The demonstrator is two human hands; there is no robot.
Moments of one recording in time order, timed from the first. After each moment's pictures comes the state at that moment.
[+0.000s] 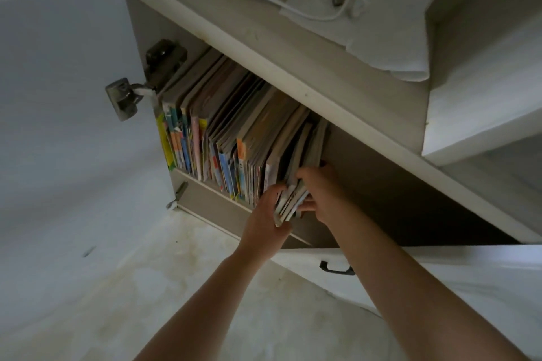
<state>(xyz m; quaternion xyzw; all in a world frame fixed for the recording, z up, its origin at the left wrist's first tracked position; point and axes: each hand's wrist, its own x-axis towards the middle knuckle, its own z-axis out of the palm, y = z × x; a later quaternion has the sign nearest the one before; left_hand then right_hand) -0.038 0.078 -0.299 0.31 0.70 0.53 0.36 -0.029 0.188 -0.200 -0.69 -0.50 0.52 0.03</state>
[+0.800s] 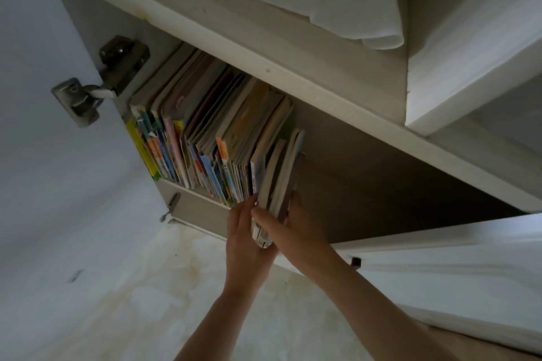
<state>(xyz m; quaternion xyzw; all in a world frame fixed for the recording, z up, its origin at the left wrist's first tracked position) -0.013 0.052 -0.318 0.27 0.77 0.55 0.20 0.021 0.115 -0.211 -0.50 -0.68 0.53 0.02</state>
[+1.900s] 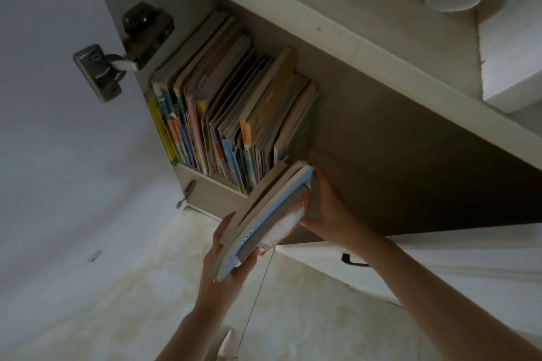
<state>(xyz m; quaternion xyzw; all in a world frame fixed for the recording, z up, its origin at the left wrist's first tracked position) -0.031 -0.025 -0.368 0.32 0.70 0.61 0.17 0.049 0.180 -0.273 -0.37 -0.83 0.42 -0.08</state>
